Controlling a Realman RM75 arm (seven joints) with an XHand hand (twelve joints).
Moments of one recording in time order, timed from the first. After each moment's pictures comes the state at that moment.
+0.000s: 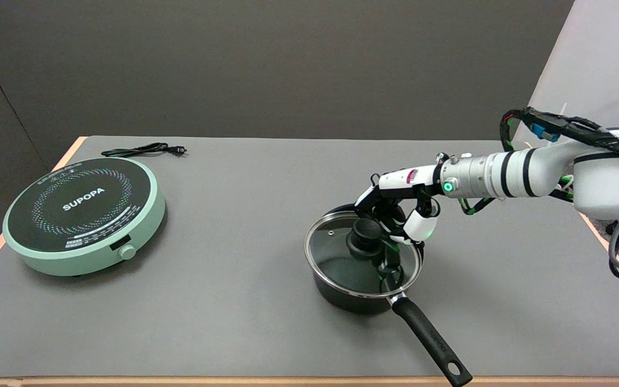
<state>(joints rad) -1.21 0.34 2.26 -1.84 -2.46 -0.11 1.27</state>
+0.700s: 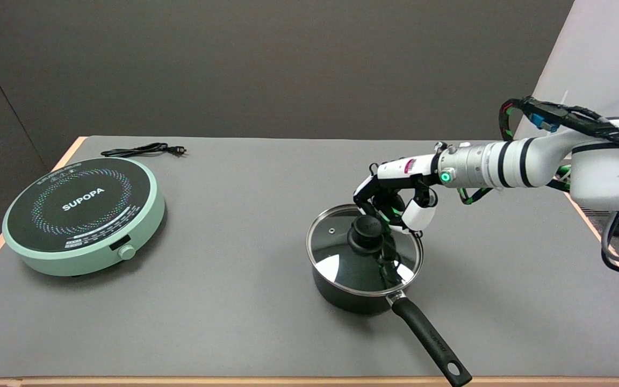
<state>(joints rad) -1.20 0.35 2.30 -1.85 -2.46 -0.17 1.26</state>
